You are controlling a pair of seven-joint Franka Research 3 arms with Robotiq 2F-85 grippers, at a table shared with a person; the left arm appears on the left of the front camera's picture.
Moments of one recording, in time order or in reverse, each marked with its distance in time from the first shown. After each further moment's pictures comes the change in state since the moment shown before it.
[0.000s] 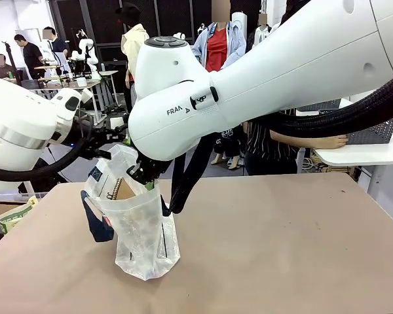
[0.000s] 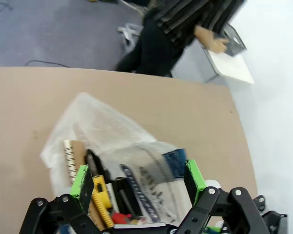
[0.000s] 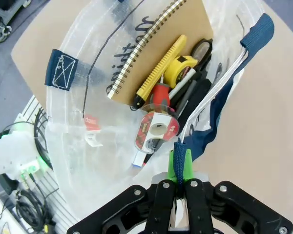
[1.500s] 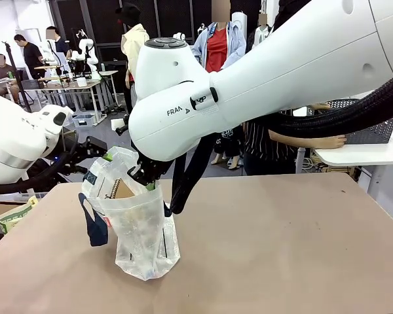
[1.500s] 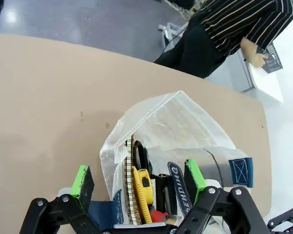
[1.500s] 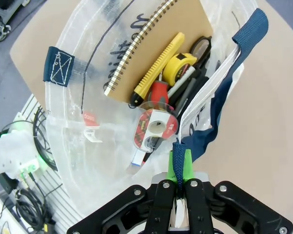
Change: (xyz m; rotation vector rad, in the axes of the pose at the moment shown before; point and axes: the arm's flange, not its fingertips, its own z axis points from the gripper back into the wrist) left arm -0.007 0.054 -0.007 0.146 0.028 0.111; right arm -0.001 -0.001 -0.002 0.000 0.010 -0.001
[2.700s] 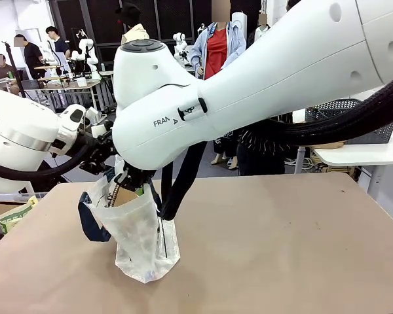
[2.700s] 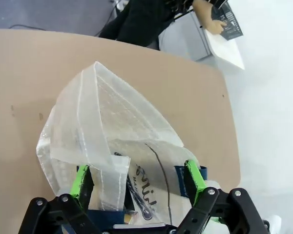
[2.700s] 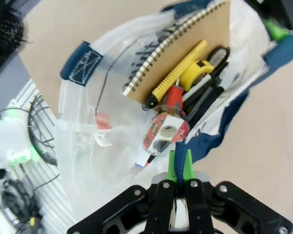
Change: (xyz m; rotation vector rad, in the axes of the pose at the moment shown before) left arm 0.002 -0.035 -0.033 -0.237 0.161 -0.037; right arm 0.012 0.038 -0.003 -0.033 0.006 0.129
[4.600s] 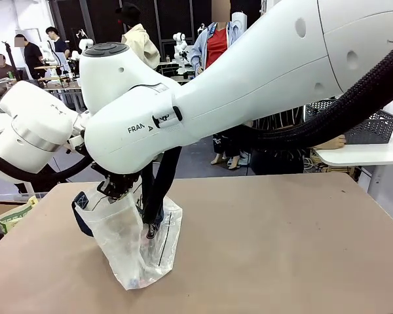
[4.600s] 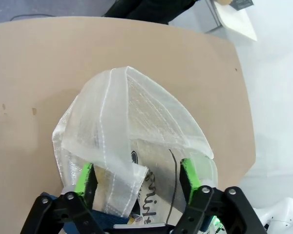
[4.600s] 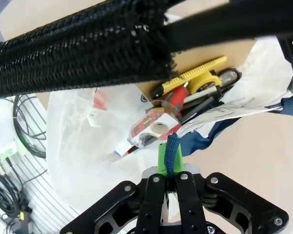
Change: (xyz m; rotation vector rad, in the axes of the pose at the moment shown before) left arm 0.008 -0.019 -0.026 0.053 0.130 -0.088; right arm 0.023 0.029 -0.010 -0.018 0.056 0.091
